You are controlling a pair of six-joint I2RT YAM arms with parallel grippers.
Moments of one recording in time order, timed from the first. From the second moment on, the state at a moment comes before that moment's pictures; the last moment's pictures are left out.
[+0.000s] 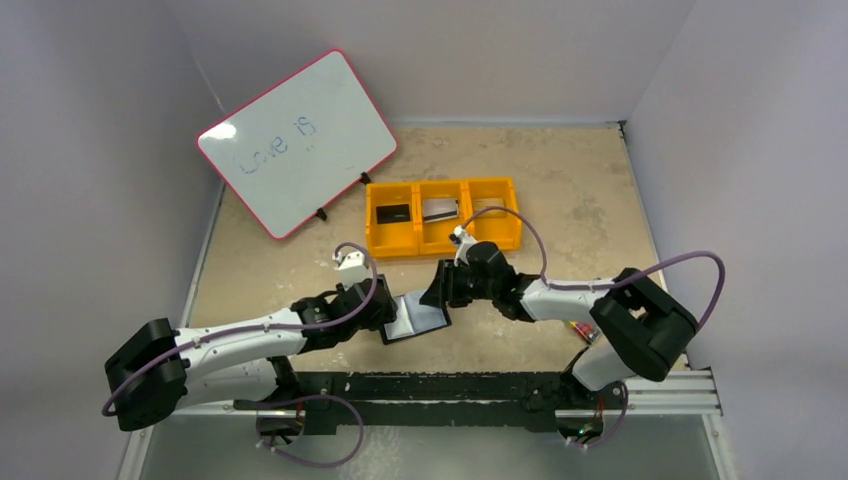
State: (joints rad) left arm -1.01 1.07 0.48 -0.27 -0.47 -1.05; right arm 0.79 1.47 0.53 0.32 -0.28 0.77
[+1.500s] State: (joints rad) left arm -1.01 1.15 0.41 -0.15 -0.42 -1.04; right arm 0.81 1.57 0.64 0.19 -0.23 0.73
